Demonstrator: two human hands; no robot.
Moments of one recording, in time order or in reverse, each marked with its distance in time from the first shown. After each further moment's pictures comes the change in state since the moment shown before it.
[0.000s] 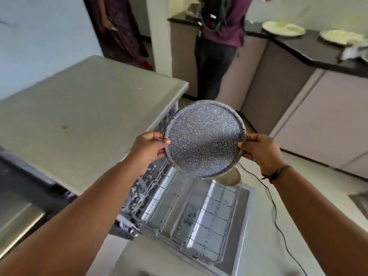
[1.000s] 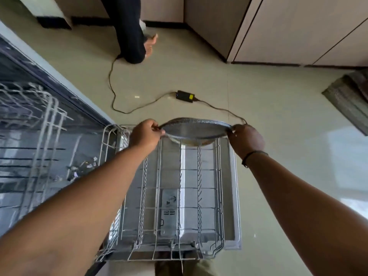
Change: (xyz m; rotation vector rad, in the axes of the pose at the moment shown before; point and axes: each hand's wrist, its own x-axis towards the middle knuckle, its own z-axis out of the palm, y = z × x) left_hand 0.301 -0.212 0.244 0.854 -0.309 0.114; right_hand 0.226 0.310 -0.053 -1.042 0.333 0.168
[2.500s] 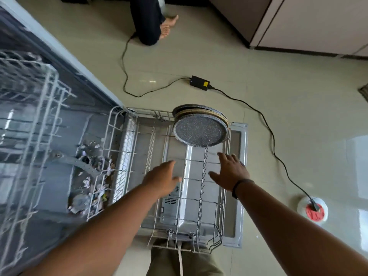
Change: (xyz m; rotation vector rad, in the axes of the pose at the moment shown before) left_hand -0.105 -0.056 0.070 0.366 -0.518 -0.018; right_hand -0.074 0.013 0.083 -0.083 -0.546 -0.192
